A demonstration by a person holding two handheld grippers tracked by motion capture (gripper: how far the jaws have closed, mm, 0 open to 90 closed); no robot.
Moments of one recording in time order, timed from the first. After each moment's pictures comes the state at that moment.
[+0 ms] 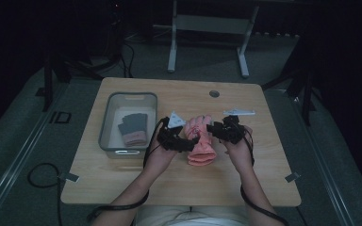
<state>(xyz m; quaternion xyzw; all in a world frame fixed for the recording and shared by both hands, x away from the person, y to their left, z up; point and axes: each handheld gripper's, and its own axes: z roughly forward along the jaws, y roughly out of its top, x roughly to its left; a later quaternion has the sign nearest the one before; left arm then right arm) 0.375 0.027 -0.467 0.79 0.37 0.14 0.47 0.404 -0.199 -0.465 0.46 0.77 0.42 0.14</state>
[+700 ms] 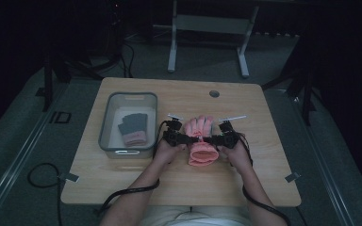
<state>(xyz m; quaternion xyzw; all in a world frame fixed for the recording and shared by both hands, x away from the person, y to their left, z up) 0.442 0.024 -0.557 0.75 0.48 -0.11 0.45 0.432 -0.211 -0.528 0.49 0.79 0.37 0.00</state>
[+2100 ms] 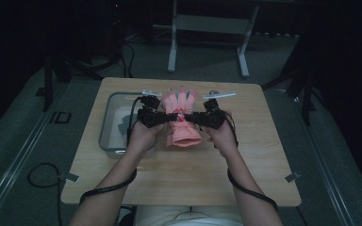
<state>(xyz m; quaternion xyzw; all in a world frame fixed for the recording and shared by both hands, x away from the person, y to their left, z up) 0.408 0.096 -0.419 0.75 0.47 0.04 0.46 0.429 -0.139 -0.426 0.40 0.79 0.46 0.04</state>
